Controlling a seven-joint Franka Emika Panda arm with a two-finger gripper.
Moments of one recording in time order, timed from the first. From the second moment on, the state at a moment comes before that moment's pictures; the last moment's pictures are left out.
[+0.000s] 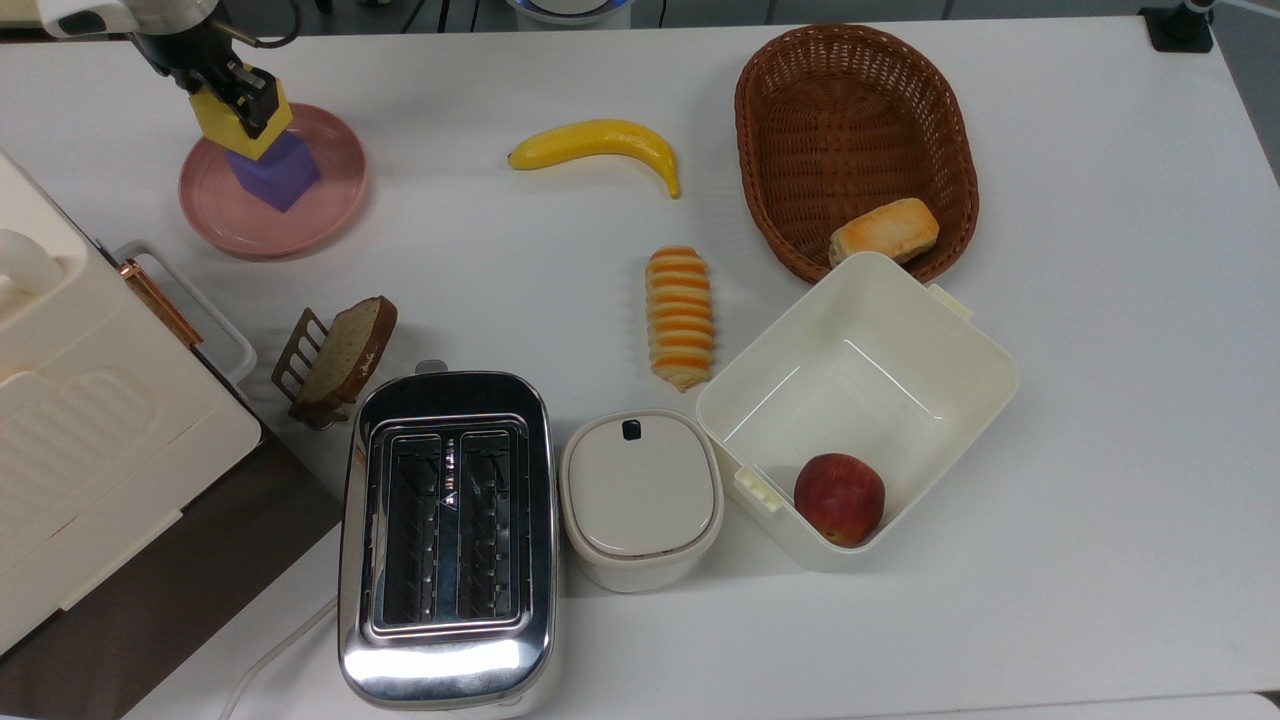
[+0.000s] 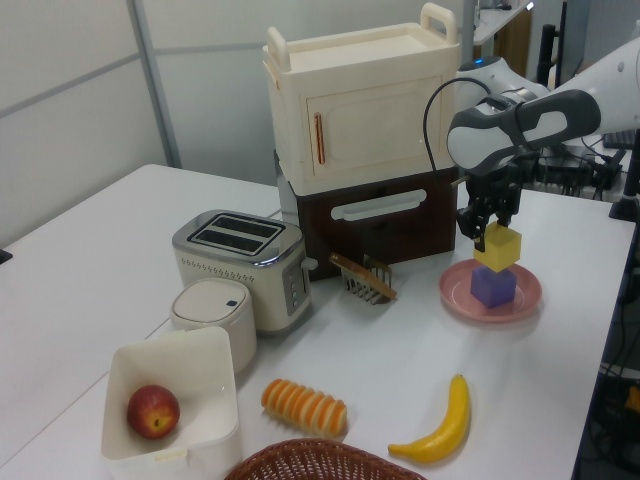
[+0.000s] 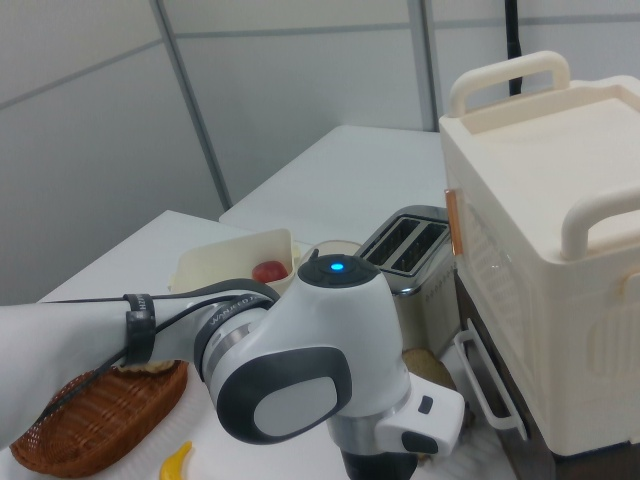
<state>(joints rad) -0.17 0.08 -0.34 -1.98 -0.13 2.01 0.01</state>
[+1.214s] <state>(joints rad) -0.17 0.12 -0.35 -1.98 -0.13 2.03 0.00</state>
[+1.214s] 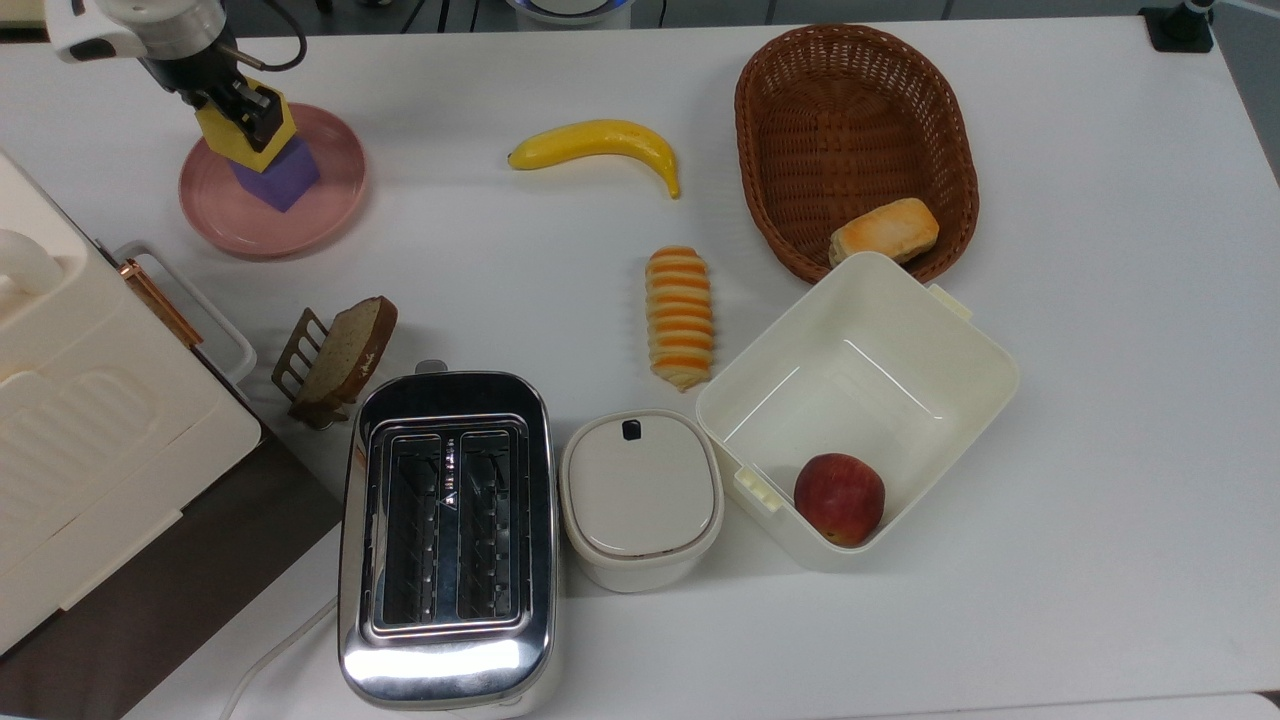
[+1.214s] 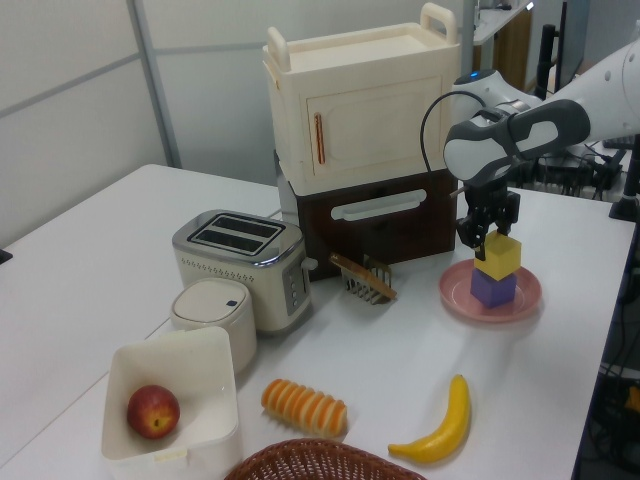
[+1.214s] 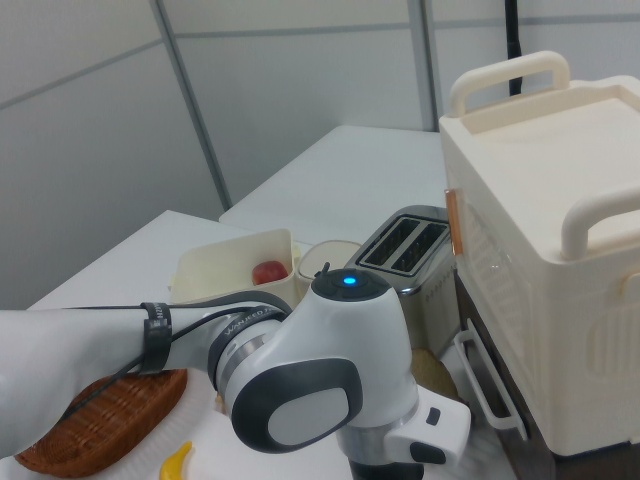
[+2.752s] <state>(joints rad) -0.17 0.04 -0.24 -1.85 -0.18 1.83 -0.01</state>
